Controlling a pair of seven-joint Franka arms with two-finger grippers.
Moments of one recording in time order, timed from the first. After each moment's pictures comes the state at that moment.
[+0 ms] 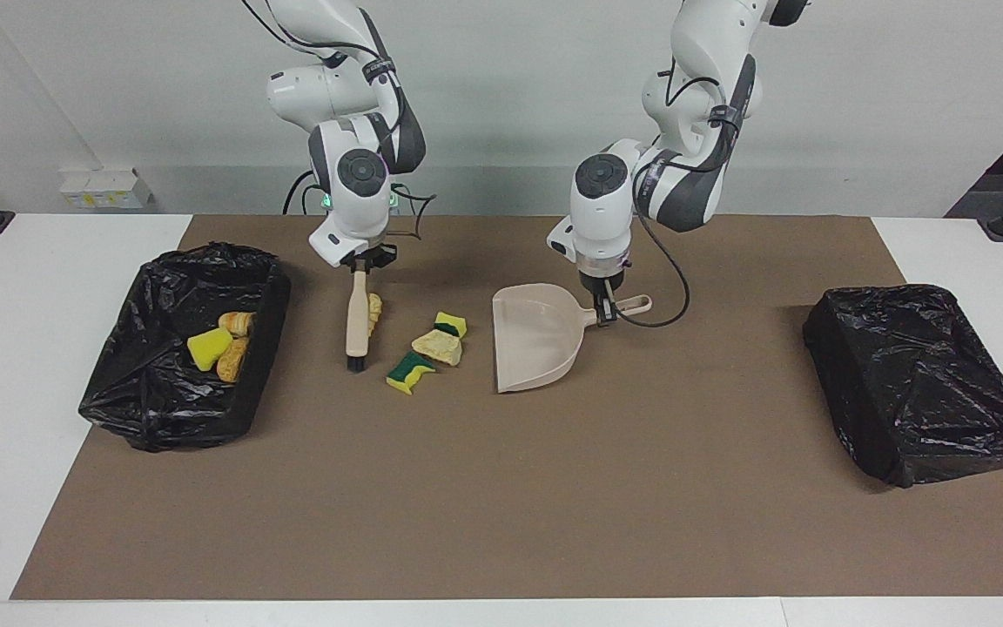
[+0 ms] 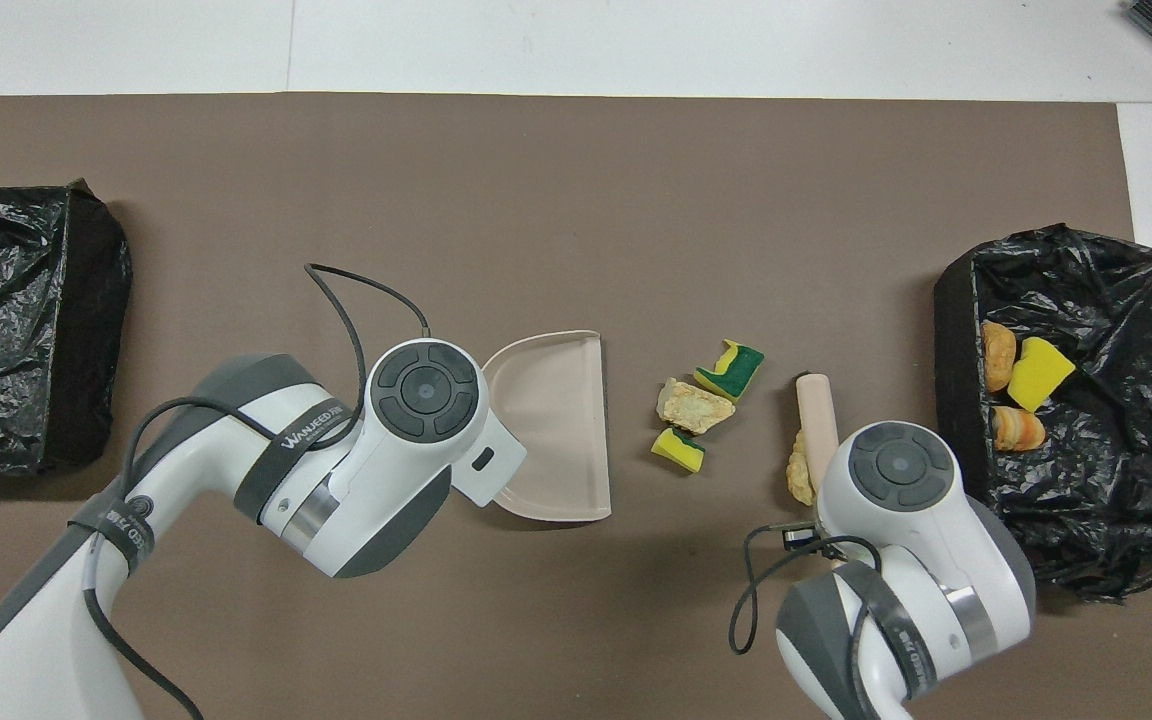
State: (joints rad) left arm -0.09 0.19 -0.54 -2.02 0.24 2.06 0.80; right arm 0.30 -0.10 0.04 -2.42 -0.11 1.99 0.37
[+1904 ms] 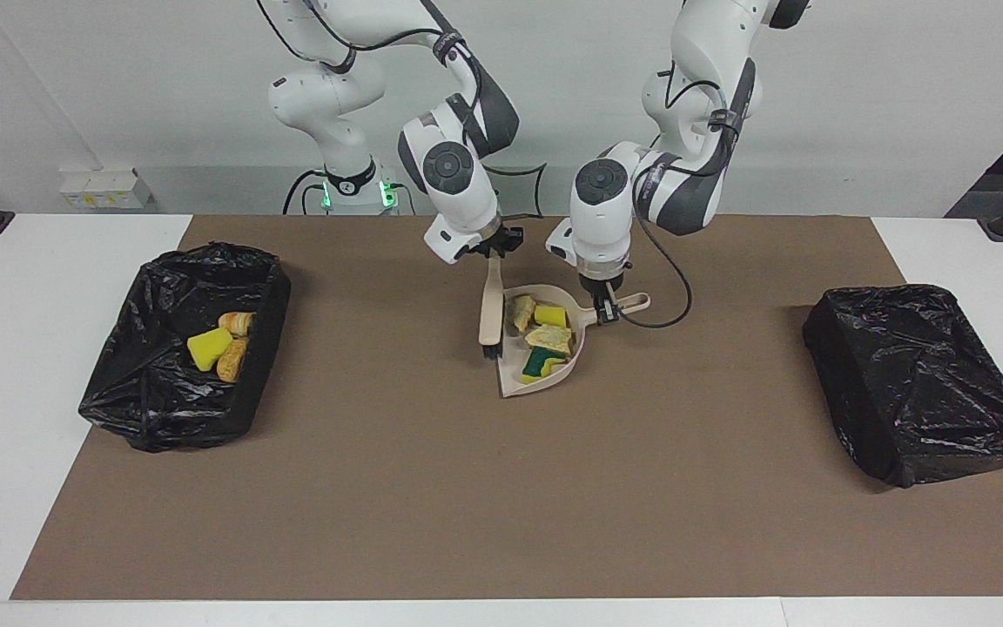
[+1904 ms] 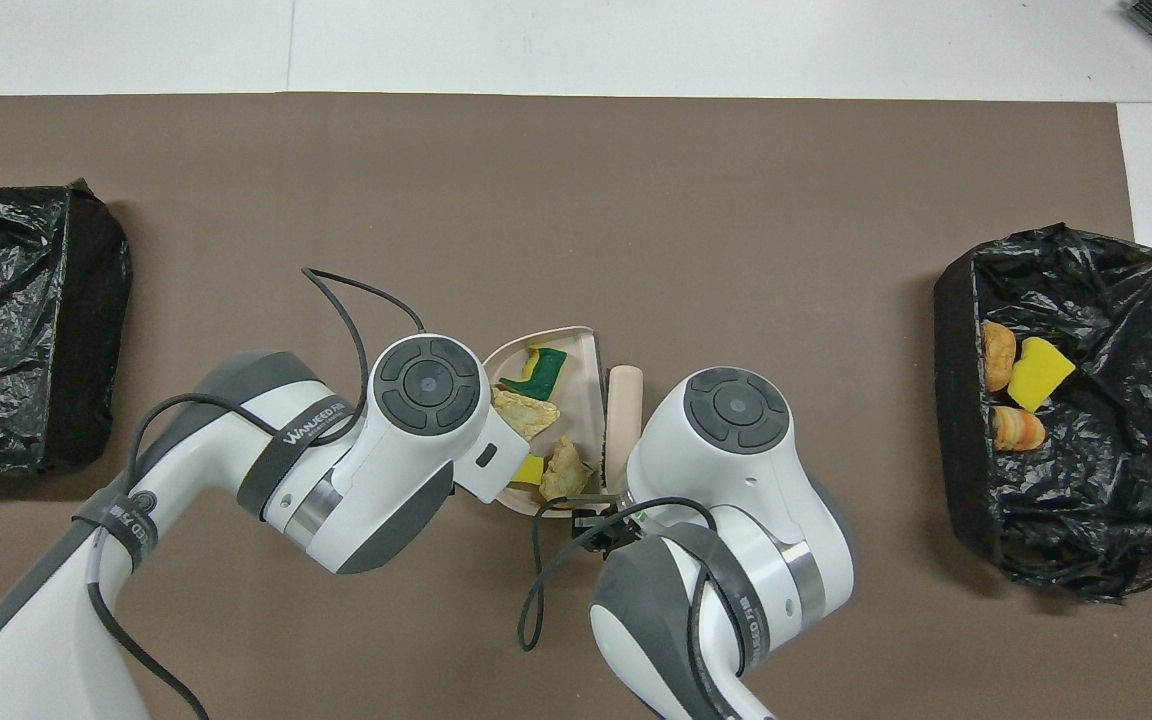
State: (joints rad) left arm -0.09 0.20 -0.54 -2.01 0.23 2.04 0.75; right arm 0.55 0.09 0.03 -2.08 0.32 1.91 0.51
